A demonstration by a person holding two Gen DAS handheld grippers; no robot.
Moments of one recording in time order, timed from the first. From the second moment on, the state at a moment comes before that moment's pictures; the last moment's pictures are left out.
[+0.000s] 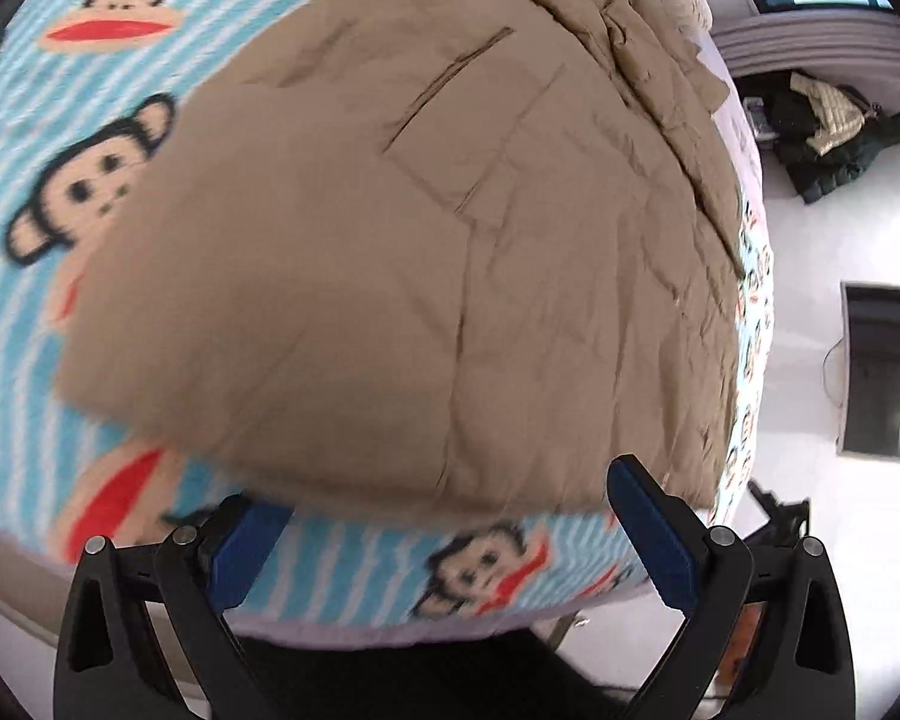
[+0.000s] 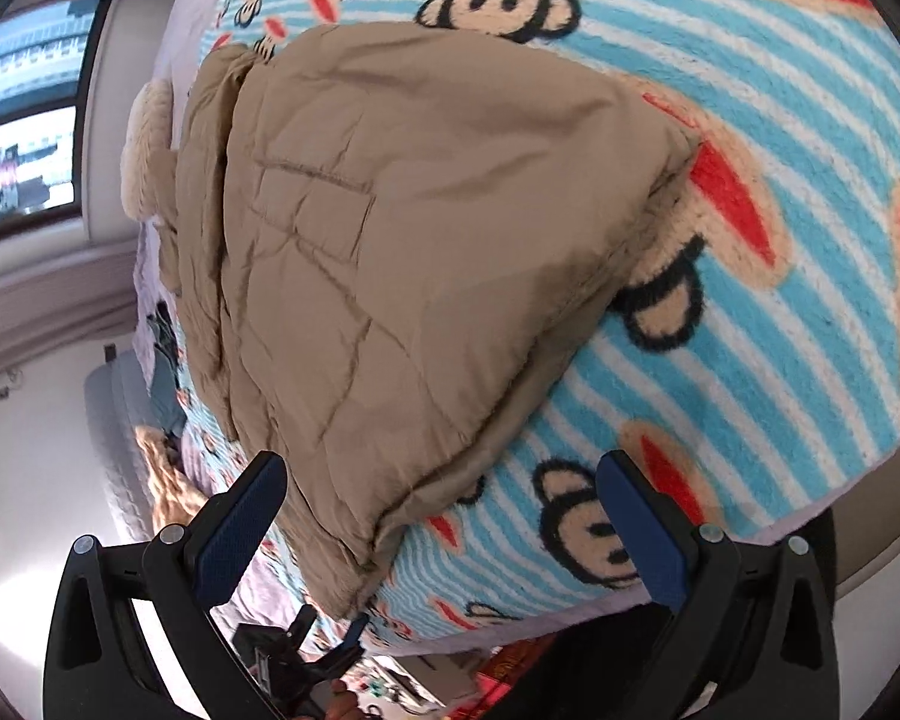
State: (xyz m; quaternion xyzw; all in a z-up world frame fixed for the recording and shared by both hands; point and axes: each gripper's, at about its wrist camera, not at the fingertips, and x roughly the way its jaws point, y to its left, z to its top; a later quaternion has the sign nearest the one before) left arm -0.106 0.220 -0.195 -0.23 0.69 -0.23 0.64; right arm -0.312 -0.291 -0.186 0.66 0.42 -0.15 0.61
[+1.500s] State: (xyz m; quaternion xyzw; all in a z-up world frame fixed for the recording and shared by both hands) left arm 0.166 0.090 -0.022 -0.15 0.51 -0.18 0.83; right arm 0.051 -0.409 -0.040 0.48 0.44 0.03 0.76
